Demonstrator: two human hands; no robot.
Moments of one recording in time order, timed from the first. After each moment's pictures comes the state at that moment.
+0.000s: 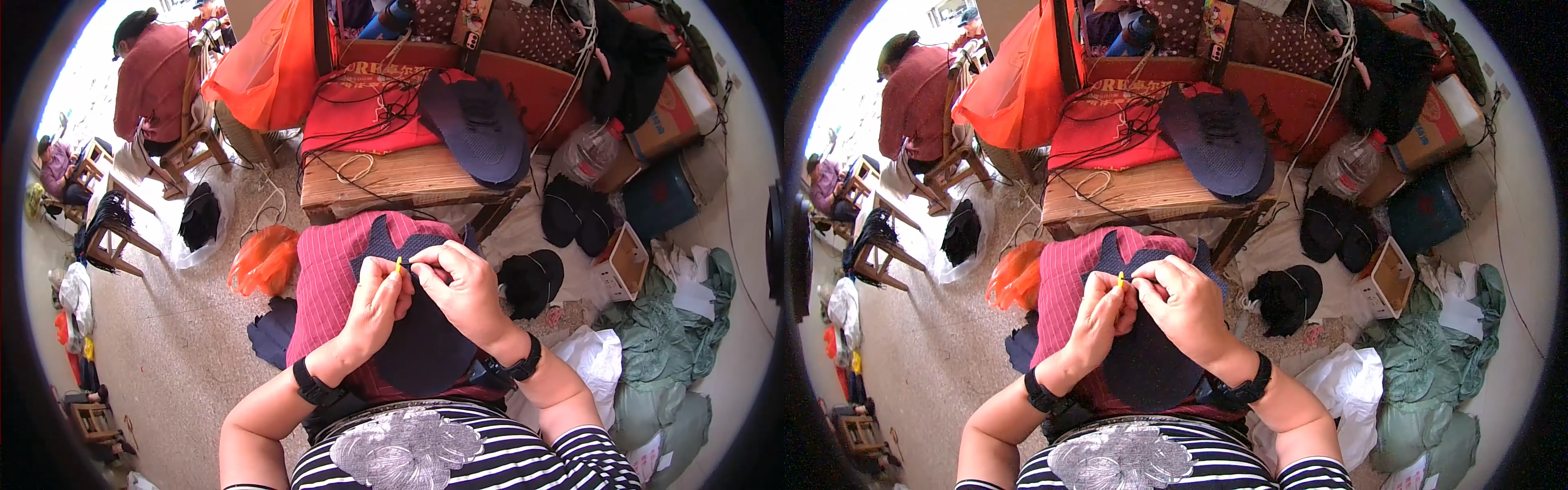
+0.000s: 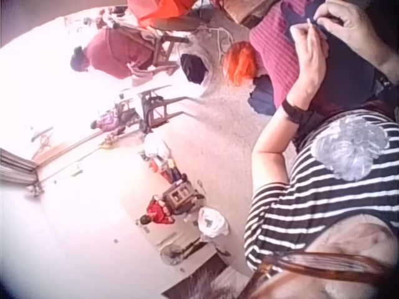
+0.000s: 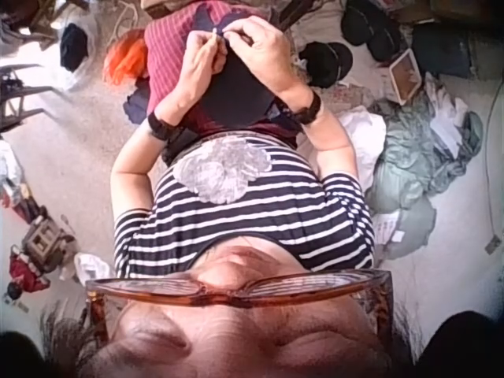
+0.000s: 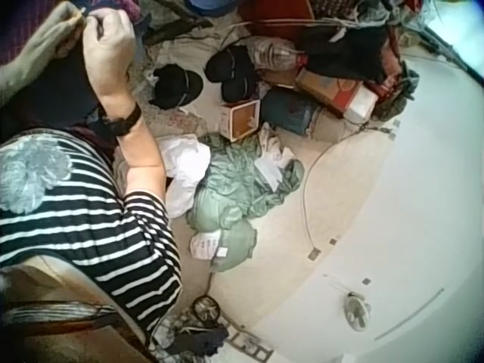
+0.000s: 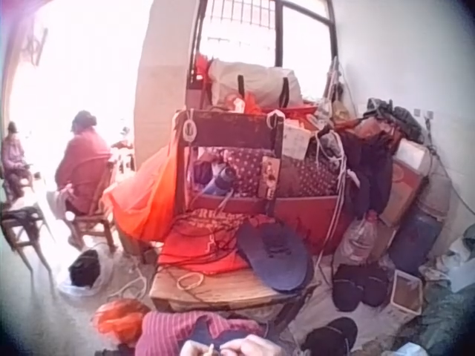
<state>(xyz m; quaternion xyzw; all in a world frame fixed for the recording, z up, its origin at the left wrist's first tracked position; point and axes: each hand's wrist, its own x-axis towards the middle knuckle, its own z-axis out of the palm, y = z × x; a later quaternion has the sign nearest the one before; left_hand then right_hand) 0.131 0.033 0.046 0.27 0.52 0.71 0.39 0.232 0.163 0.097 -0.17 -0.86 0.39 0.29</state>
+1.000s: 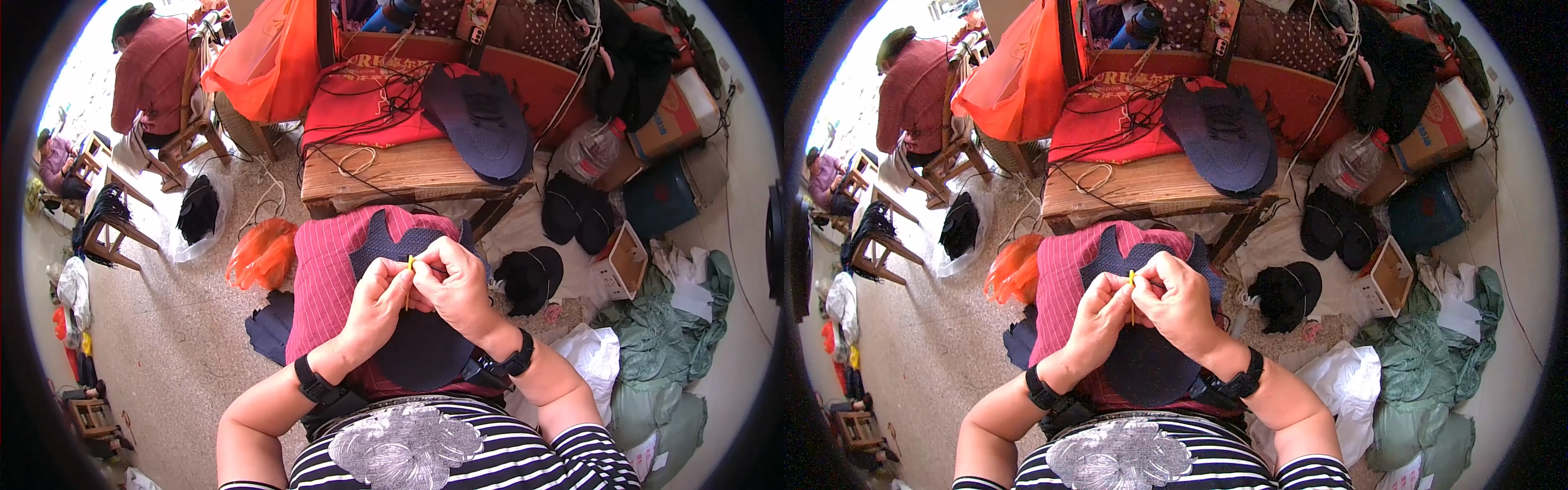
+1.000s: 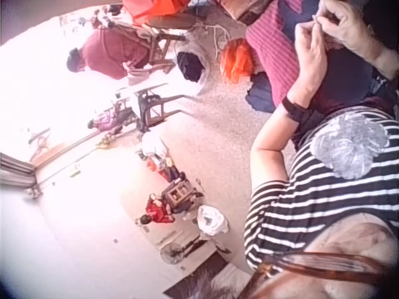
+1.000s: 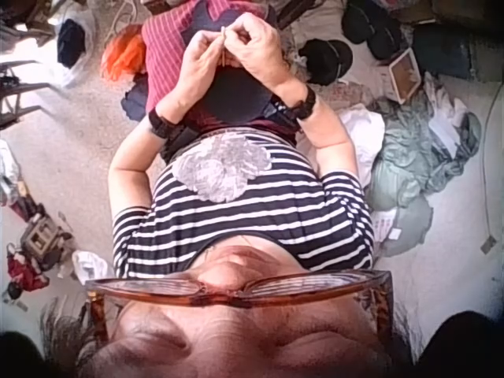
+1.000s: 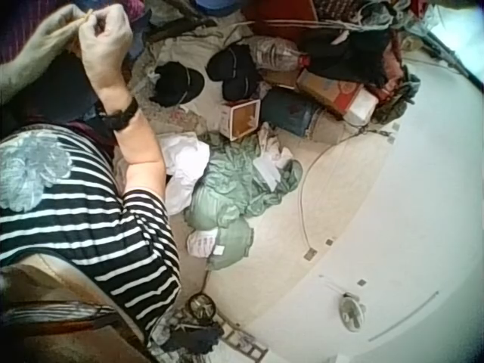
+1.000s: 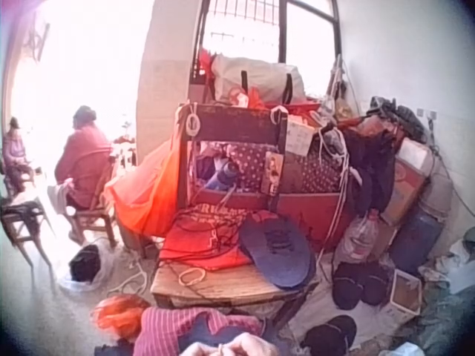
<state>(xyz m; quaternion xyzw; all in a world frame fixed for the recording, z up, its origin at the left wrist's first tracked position) 0.133 0.036 0.041 0.24 0.49 0.71 0.44 0.226 0.156 0.068 -0.20 -0.74 0.58 0.27</state>
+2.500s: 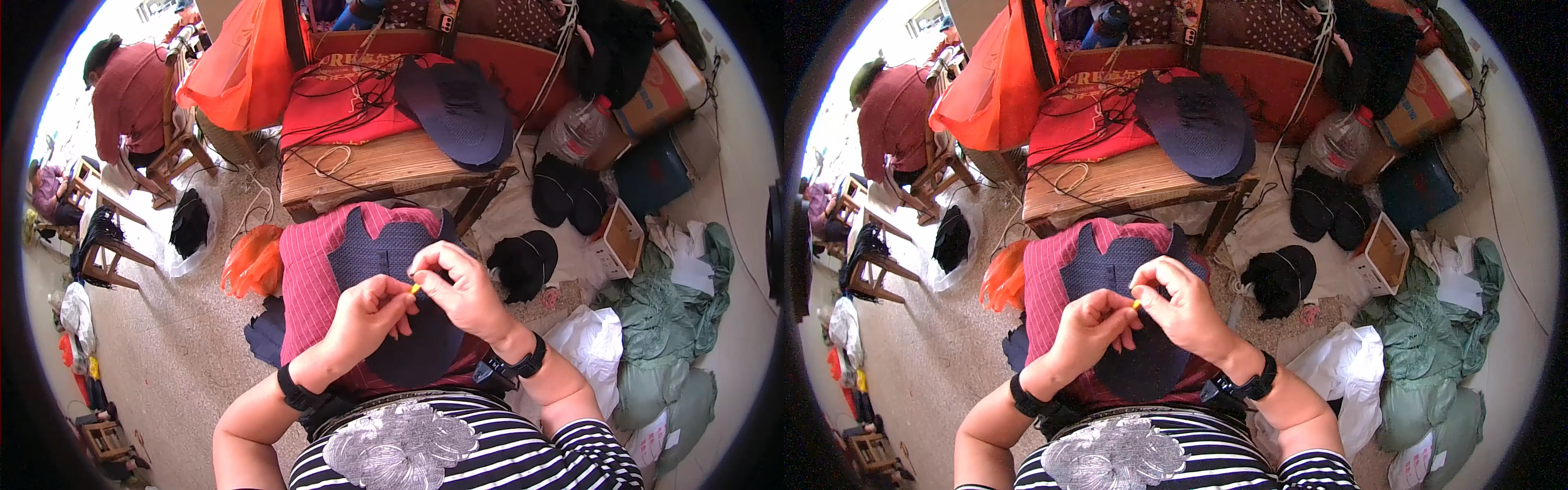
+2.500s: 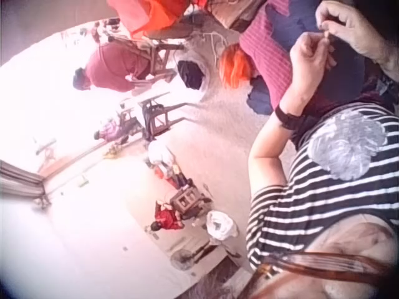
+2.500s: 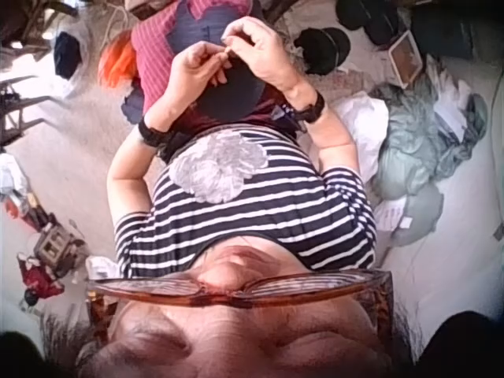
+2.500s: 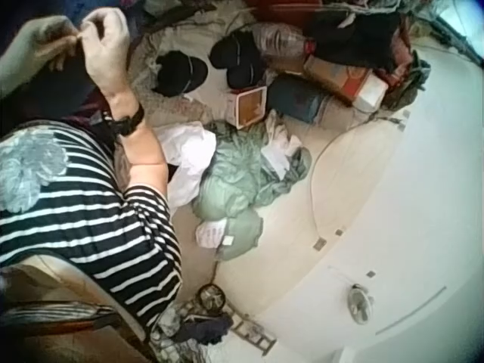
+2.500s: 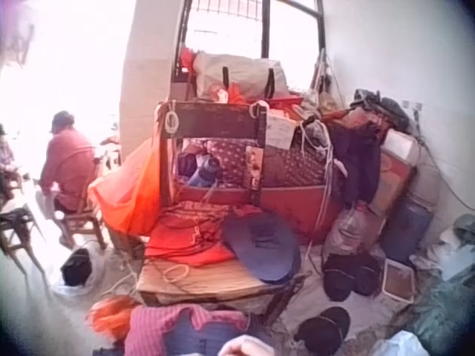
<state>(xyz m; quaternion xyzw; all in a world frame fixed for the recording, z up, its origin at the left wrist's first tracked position) 0.138 0.022 0.064 0.31 0.60 0.57 0.46 0.259 0.175 0.078 -0.13 -0.77 0.59 0.22</state>
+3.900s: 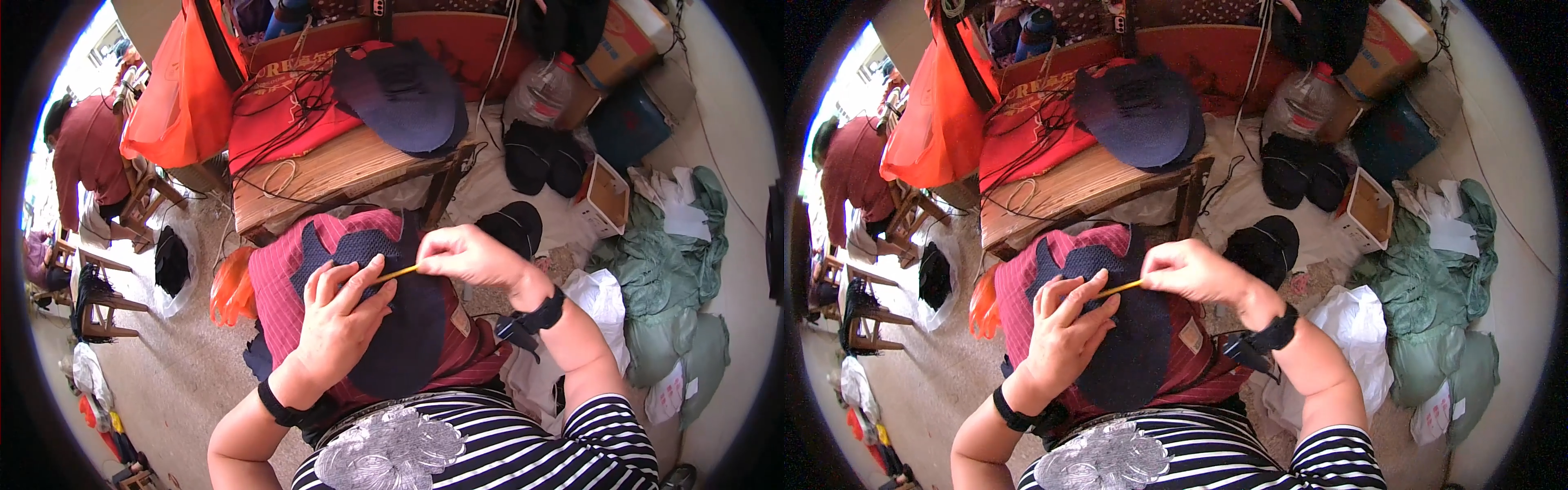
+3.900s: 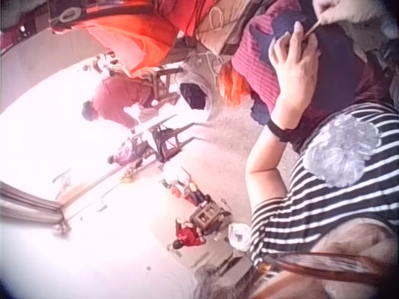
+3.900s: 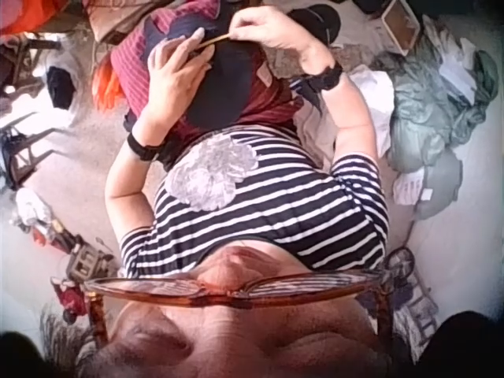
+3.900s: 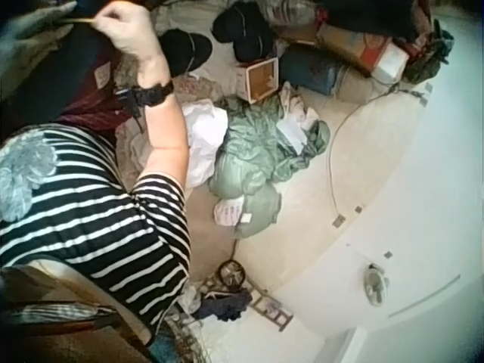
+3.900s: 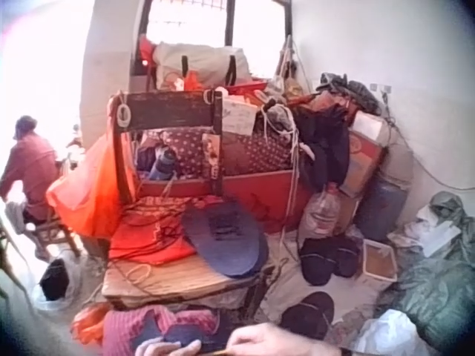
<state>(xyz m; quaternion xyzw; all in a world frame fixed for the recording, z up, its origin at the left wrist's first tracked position) 0.124 0.037 0.076 0.70 0.67 0.25 -0.01 0.287 0.253 0.059 -0.15 -0.73 0.67 0.03</state>
